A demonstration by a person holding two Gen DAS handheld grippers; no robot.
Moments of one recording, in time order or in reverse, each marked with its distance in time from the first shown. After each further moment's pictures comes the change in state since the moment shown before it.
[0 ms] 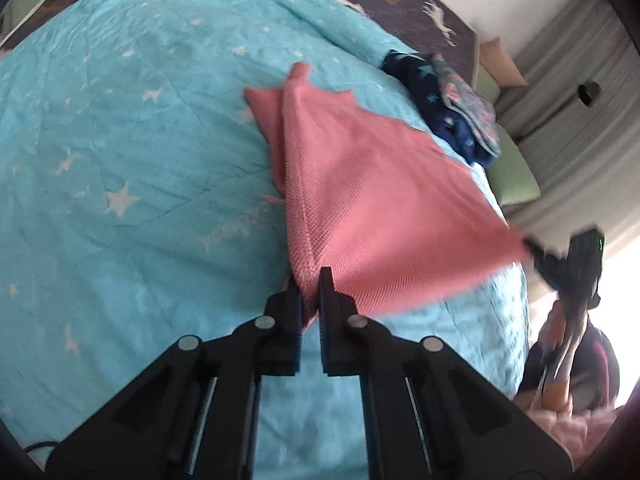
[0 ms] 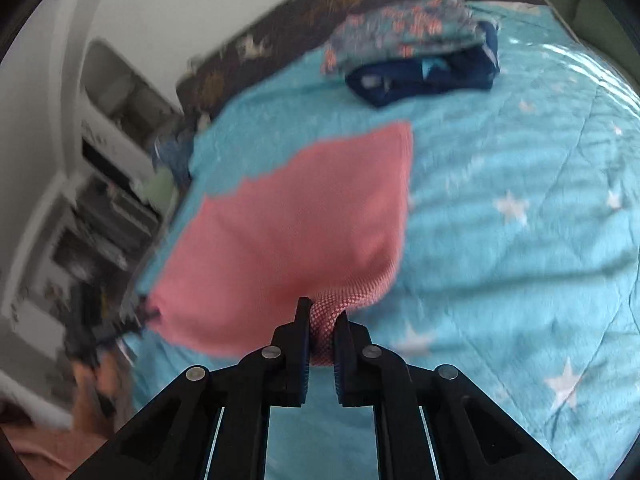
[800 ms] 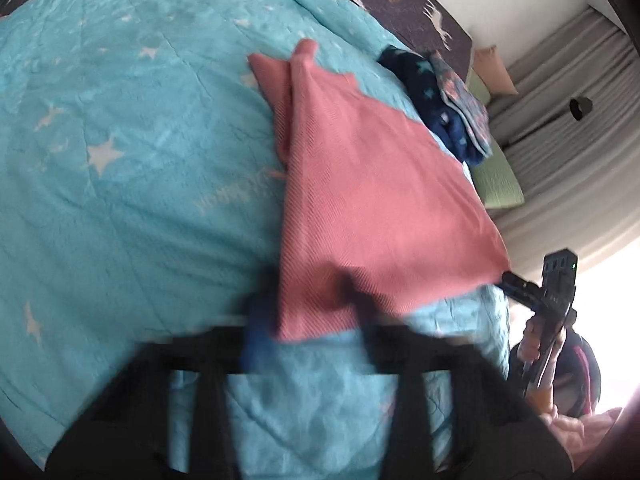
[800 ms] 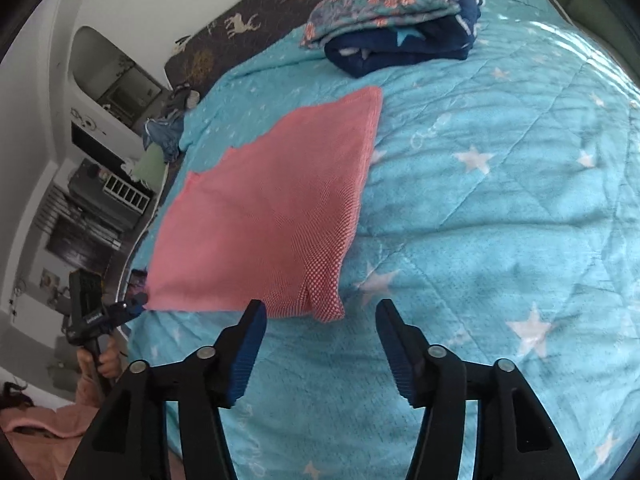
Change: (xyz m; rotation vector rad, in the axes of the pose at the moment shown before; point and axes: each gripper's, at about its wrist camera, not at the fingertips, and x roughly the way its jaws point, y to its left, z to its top) left arm 0.027 0.024 -0.009 -0.104 0.025 -0.075; right arm 0.014 -0.025 -0.029 0.011 0.182 -0.077
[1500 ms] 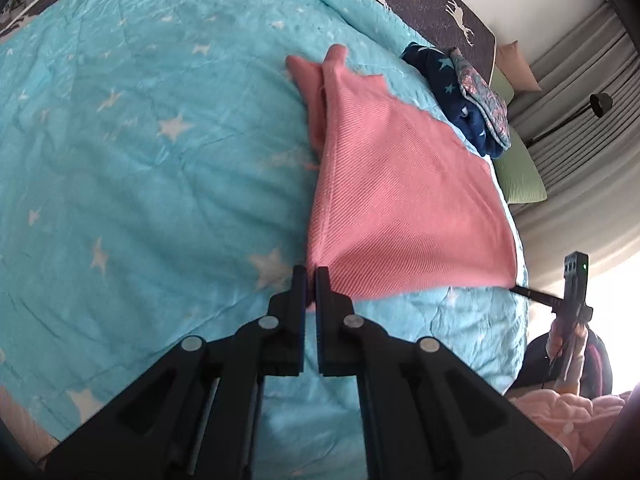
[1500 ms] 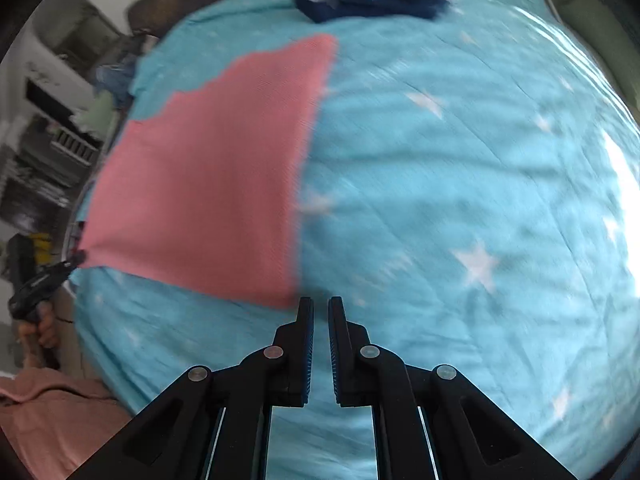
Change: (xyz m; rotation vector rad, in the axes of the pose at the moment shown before) left arm -0.041 0.004 -0.024 0.000 0.011 0.106; right arm -0.018 -0.011 -0.020 -0.018 0.175 -0.256
